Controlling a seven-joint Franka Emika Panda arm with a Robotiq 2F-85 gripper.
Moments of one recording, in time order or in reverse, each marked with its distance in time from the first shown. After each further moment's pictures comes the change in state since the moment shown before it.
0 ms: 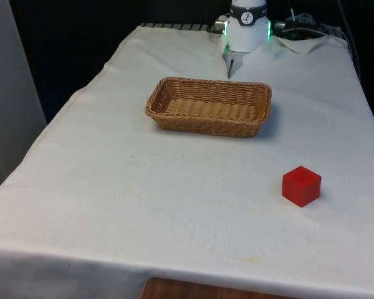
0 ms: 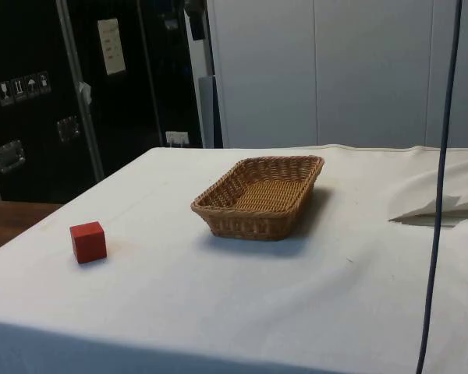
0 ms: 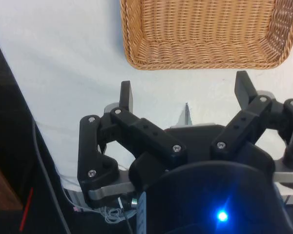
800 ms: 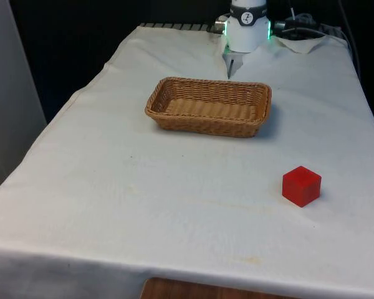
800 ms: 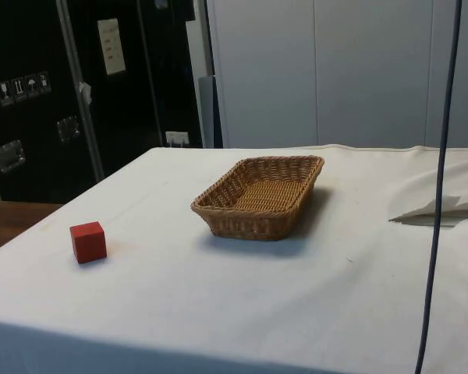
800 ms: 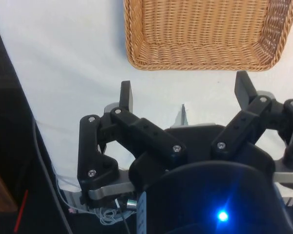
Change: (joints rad) arm 0.001 -0.002 0.023 0.070 -0.018 -0.041 0.004
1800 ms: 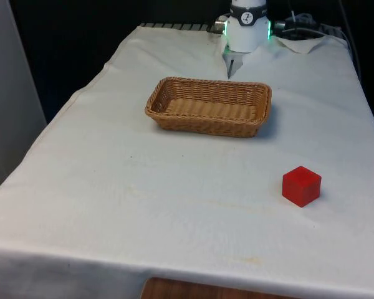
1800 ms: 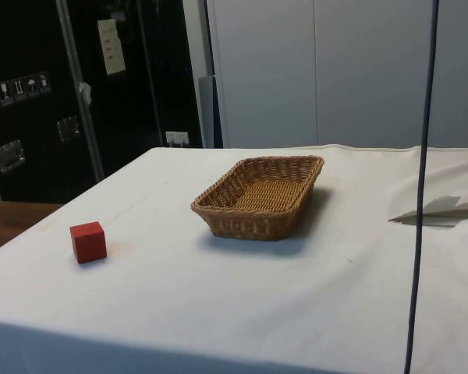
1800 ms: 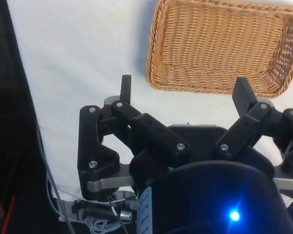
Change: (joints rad) arm 0.008 0.122 0.090 0.134 -0.013 0.001 0.119
